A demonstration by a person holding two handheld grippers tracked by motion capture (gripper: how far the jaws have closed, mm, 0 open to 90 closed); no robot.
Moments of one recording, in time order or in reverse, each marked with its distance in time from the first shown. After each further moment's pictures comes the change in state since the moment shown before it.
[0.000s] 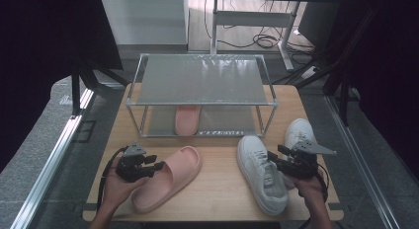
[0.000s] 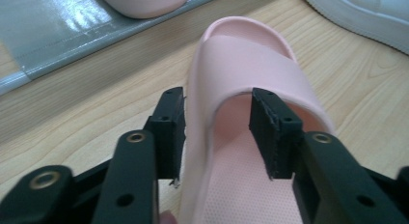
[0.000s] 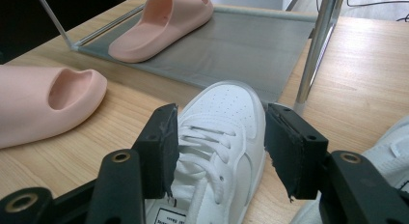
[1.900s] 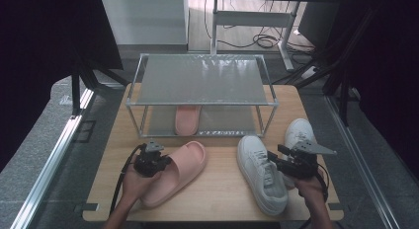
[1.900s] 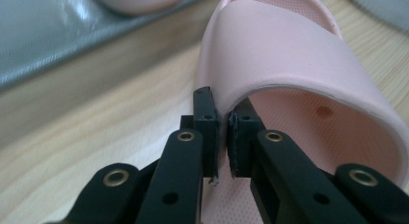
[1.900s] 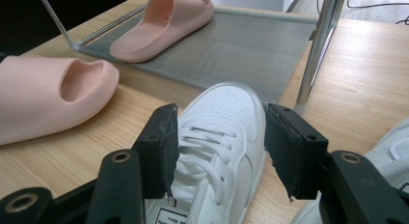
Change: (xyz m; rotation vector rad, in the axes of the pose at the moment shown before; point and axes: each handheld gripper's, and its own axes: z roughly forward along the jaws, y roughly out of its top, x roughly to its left) left arm -0.016 0.018 0.046 0.046 0.073 -0.011; right arm 0.001 0.001 -0.001 -0.002 0.001 -0.008
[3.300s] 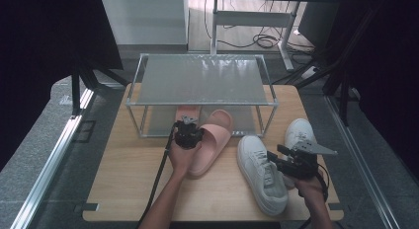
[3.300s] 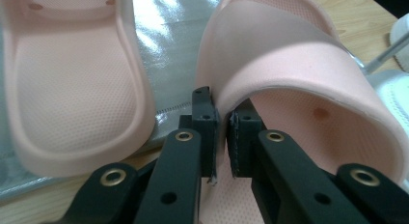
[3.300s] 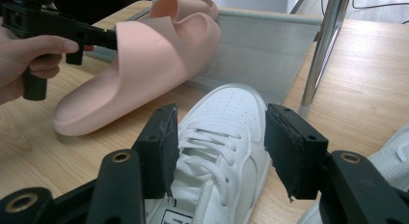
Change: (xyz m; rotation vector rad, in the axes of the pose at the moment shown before) left arm -0.036 0.089 0.093 -0.161 0.091 -0.214; right arm 0.000 0.000 -0.001 -0.008 0.017 0.009
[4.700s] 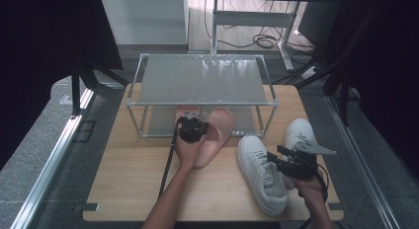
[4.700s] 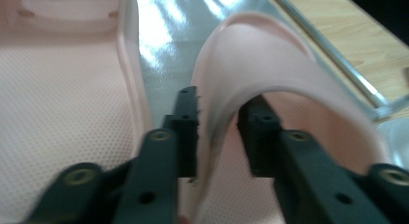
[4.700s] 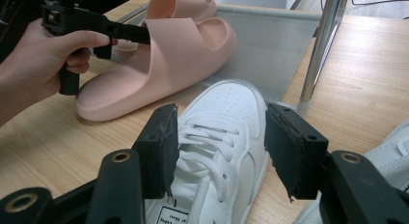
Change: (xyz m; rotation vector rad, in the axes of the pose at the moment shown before) left arm 0.008 0.006 0.030 -0.073 0.004 -0.068; right arm -0.001 -0.002 0.002 0.010 -0.004 0.002
